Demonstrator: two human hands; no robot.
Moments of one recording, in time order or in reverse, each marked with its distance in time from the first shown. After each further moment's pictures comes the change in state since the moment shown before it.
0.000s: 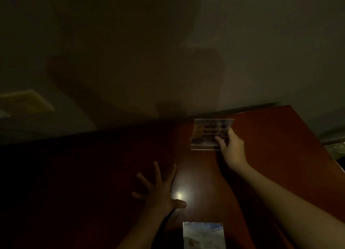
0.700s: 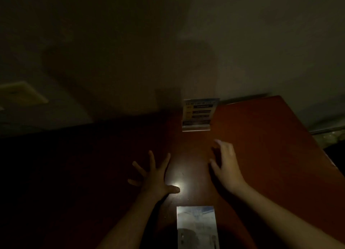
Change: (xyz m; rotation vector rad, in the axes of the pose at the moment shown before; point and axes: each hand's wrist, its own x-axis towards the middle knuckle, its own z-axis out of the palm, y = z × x) left_hand 0.000 -0.003 -0.001 -0.004 0.039 0.029; right_hand -0.079 0.013 -0.012 -0.149 -0.195 0.023
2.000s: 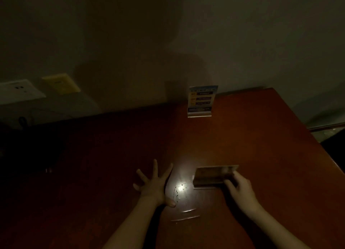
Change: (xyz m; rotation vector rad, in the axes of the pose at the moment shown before) left_hand -0.089 -0.046 0.038 0.138 -0.165 0.003; right_hand -0.147 0.011 -0.019 0.330 -0.110 0.122
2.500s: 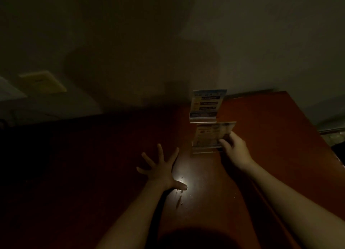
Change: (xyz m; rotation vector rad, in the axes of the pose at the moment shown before) left_hand 0.062 0.036 -0.051 0.002 0.091 0.040; right_hand 0.156 -0.032 -0.008 -0.022 0.022 -0.075
